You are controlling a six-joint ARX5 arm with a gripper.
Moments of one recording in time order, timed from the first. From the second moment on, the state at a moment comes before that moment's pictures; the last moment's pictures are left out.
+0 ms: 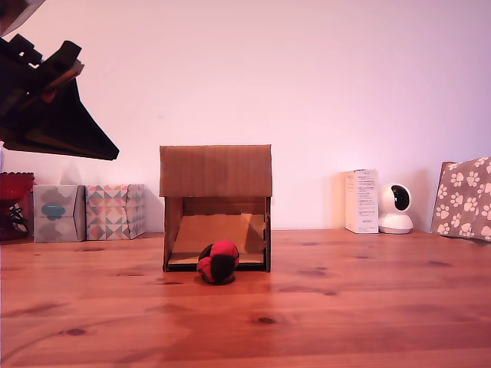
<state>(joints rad) -0.42 1.04 0.48 0.12 0.27 -0.04</state>
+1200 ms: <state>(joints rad) -0.63 1.22 0.48 0.38 0.15 -0.11</state>
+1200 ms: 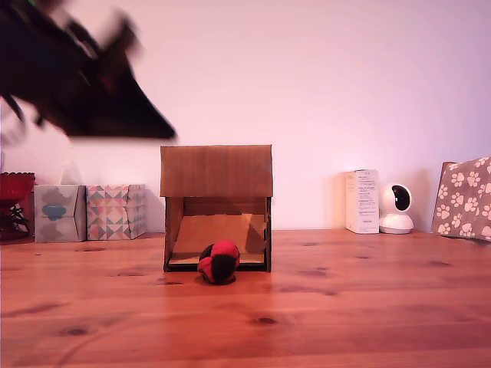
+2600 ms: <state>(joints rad) -0.66 1.78 0.63 0.67 -0.05 -0.15</state>
